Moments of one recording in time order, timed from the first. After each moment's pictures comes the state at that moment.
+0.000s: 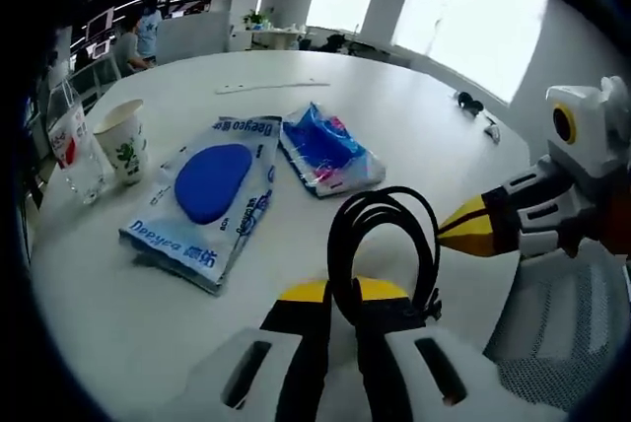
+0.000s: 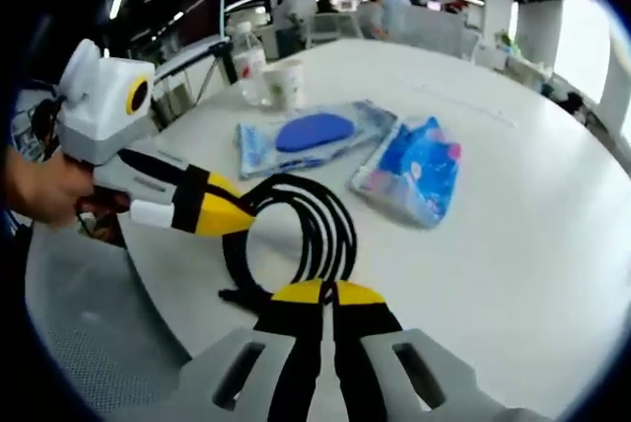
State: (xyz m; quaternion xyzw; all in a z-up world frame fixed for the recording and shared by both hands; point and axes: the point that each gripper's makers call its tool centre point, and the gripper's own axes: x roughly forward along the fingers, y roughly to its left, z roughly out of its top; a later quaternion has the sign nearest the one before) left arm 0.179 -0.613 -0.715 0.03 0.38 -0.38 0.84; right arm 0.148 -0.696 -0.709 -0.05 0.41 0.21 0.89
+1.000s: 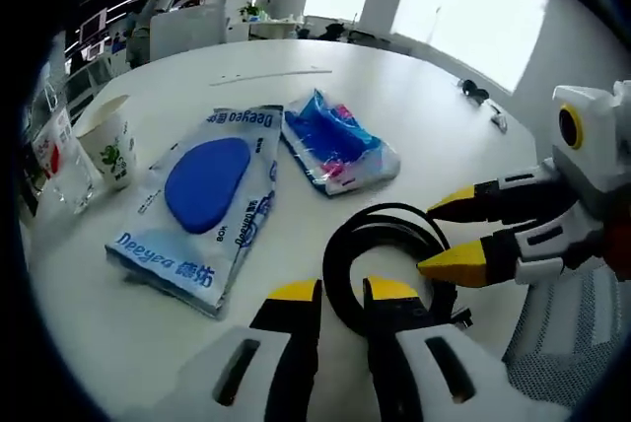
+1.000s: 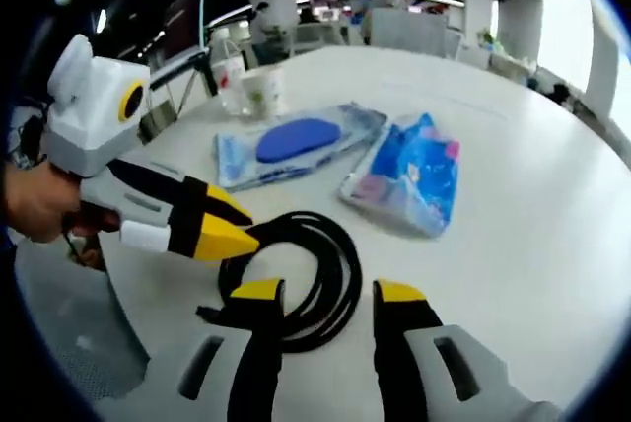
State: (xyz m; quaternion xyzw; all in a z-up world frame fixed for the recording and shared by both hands) left arm 0.198 -0.620 -0.727 0.04 0.40 -0.38 0.84; right arm 0.174 -0.689 -0.732 -0.03 0.40 0.18 0.90
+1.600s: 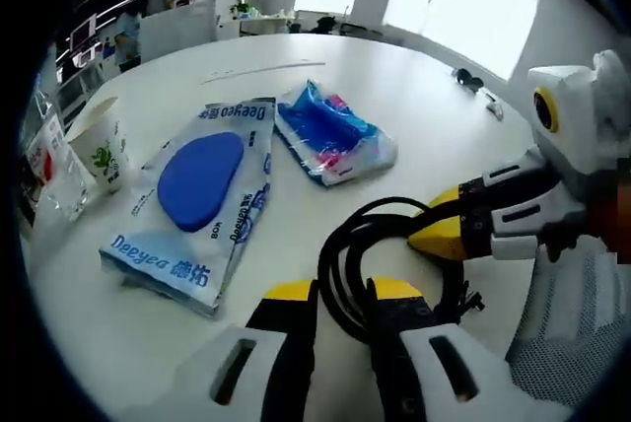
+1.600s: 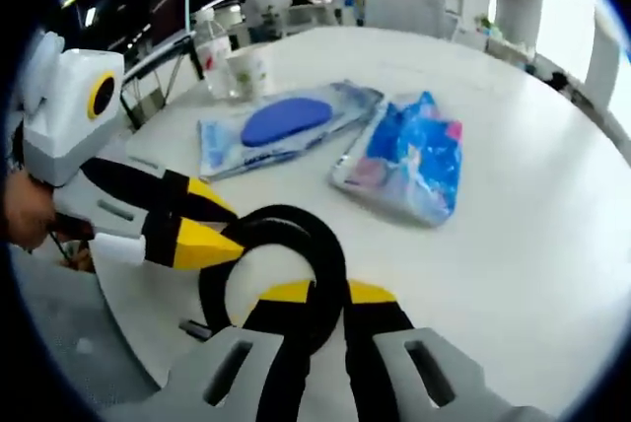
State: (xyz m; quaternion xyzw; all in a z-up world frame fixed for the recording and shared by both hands) left arm 0.193 -0.622 -0.739 0.07 0.40 -0.39 0.83; right arm 0.178 -0.694 -0.746 -0.02 0.43 0.16 0.89
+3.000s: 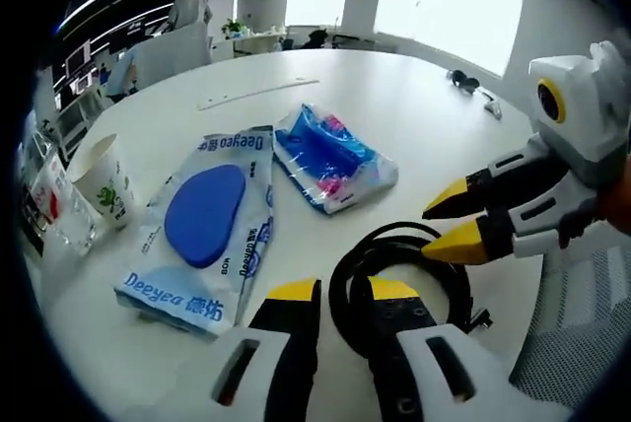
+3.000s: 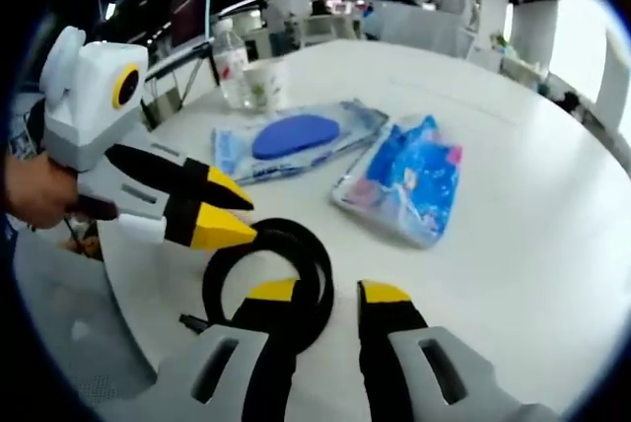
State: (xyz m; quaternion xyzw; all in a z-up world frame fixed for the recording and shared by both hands) left arm 0.210 -0.629 -0.724 0.09 0.36 -0.40 0.84; right arm 0.182 -0.704 -0.724 -0.04 0.40 0.19 0.90
